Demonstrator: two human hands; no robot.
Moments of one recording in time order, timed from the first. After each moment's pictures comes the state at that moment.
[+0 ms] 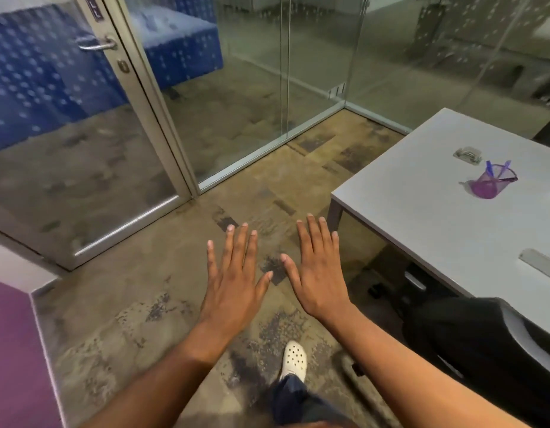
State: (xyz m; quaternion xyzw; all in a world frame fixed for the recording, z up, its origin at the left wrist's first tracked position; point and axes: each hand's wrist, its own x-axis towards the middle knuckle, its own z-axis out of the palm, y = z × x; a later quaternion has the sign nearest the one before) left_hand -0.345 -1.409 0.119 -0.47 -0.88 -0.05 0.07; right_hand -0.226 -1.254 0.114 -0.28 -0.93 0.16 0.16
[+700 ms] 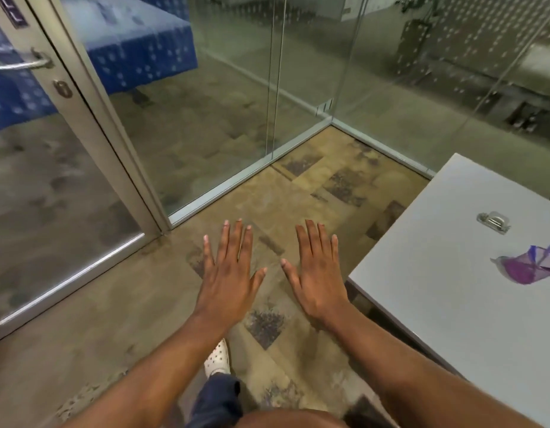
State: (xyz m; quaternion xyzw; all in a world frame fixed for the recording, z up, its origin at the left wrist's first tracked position) left_hand -0.648 -1.182 0.107 -0.50 -0.86 -0.11 0.04; right_hand -0.503 -1.038 0.115 -0.32 -0.94 0.12 0.10
